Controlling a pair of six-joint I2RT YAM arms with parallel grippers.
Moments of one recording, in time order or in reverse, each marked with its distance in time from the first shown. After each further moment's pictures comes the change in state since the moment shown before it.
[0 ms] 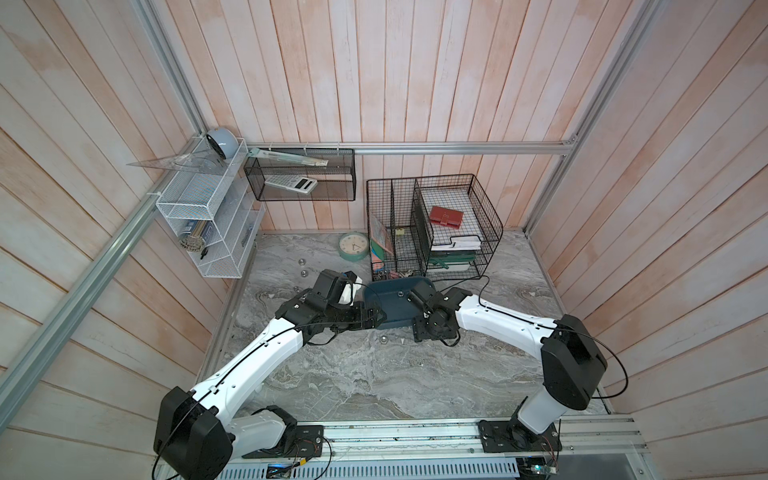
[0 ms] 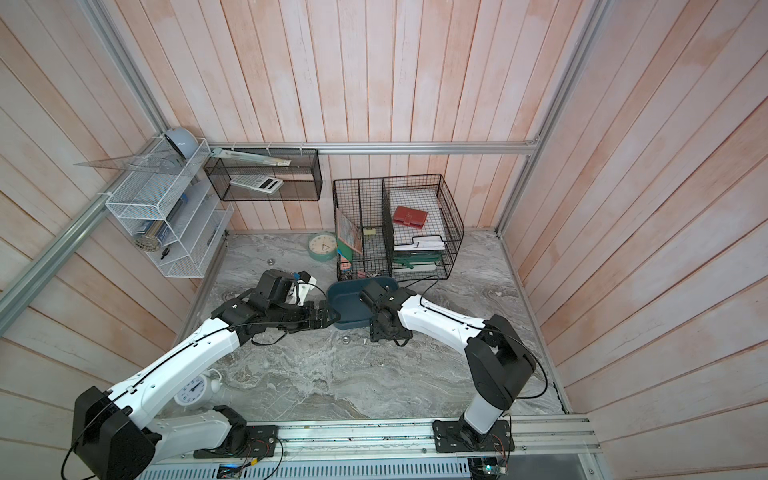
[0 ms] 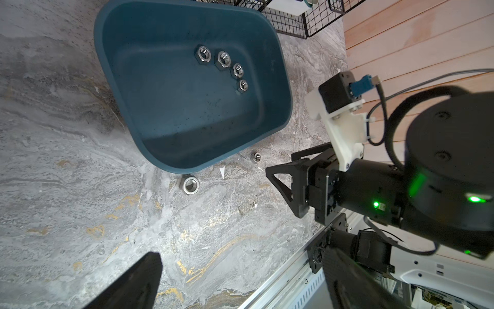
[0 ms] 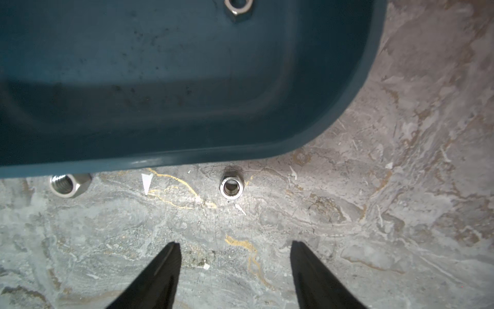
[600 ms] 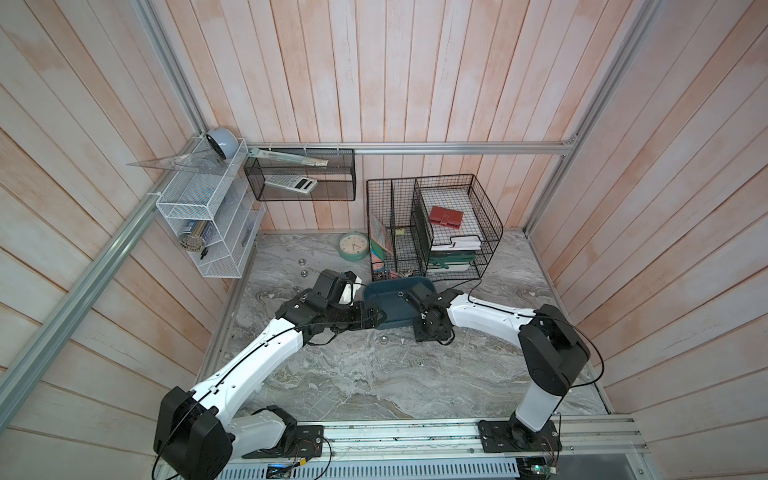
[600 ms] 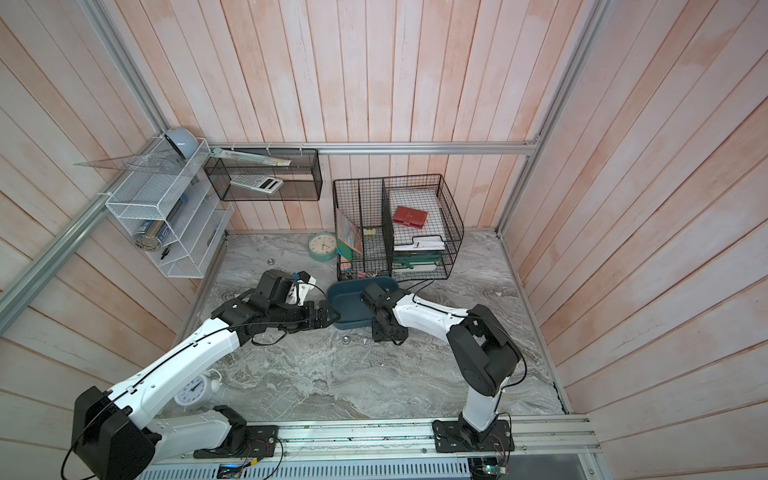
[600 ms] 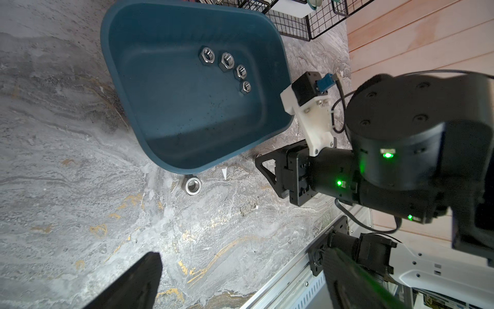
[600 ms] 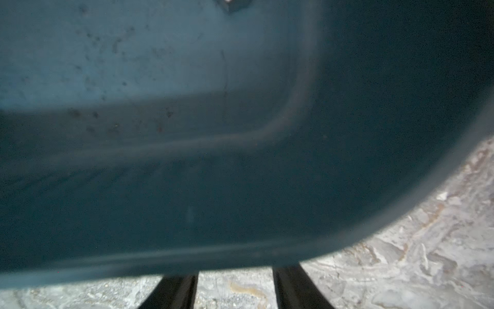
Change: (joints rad) left arm -0.002 0.000 0.000 -0.001 -0.020 -0.006; right arm -0.052 0.111 -0.003 0.094 -0.045 -0.003
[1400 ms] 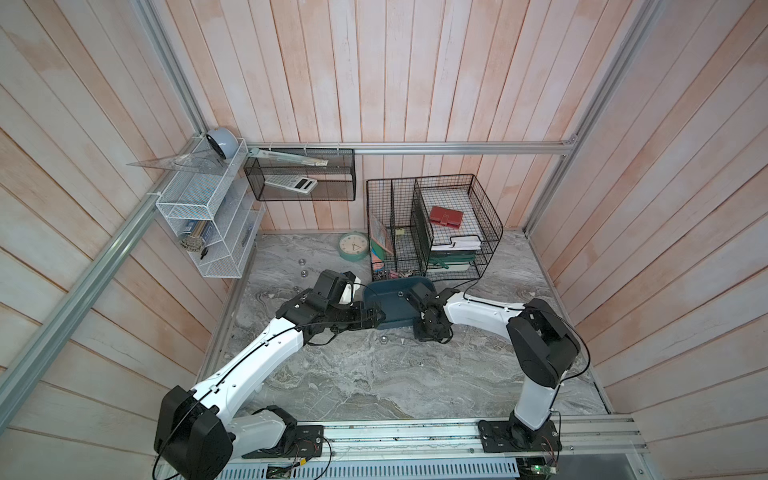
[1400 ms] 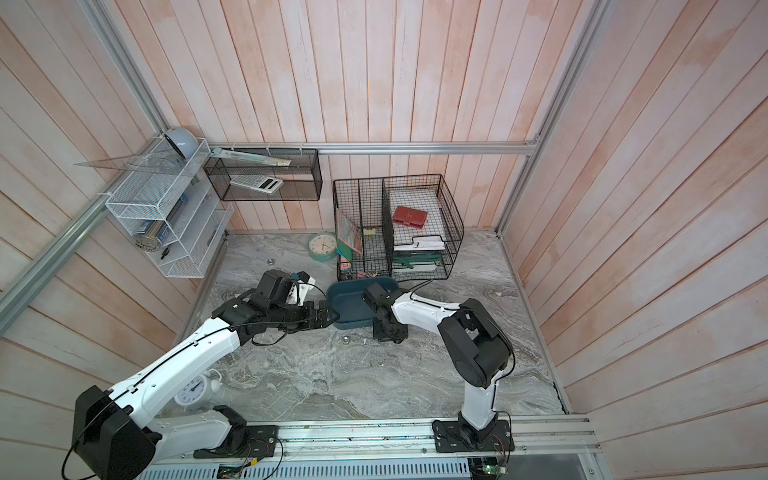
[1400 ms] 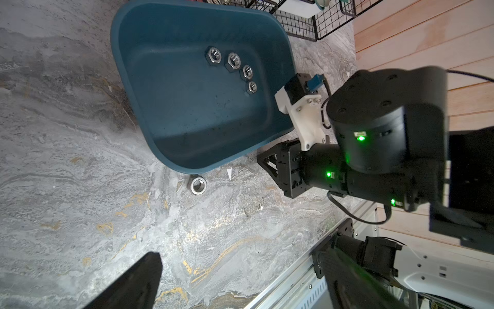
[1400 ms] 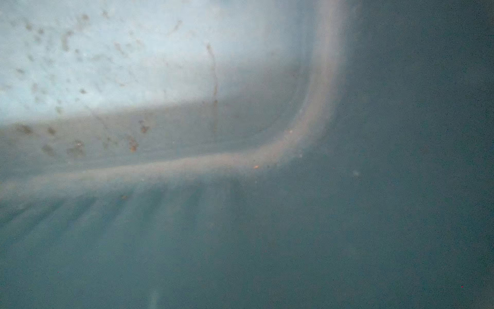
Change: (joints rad) left arm 0.000 0.004 0.000 -0.008 -0.015 0.000; right arm -0.019 0.060 0.002 0.022 -0.030 -0.005
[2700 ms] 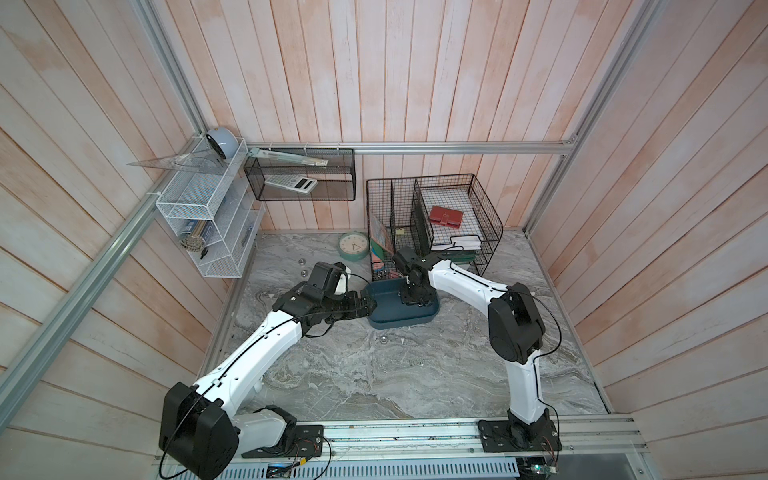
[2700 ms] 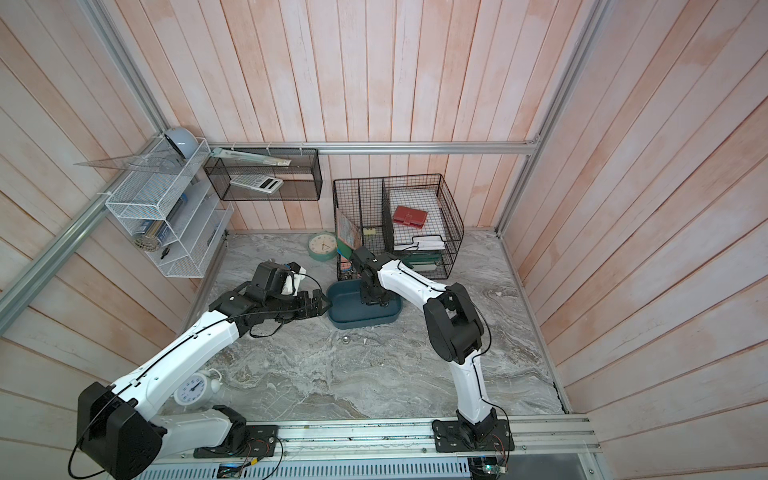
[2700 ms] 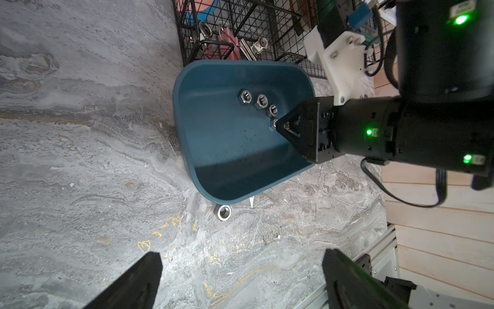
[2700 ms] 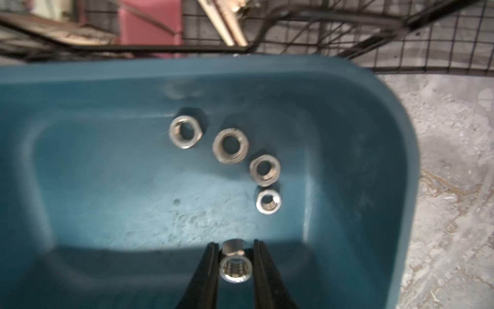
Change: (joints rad) left arm 0.078 0.033 0.049 -0.003 -0.079 0.015; right arm -0.085 0.264 0.557 -0.204 0.078 -0.166
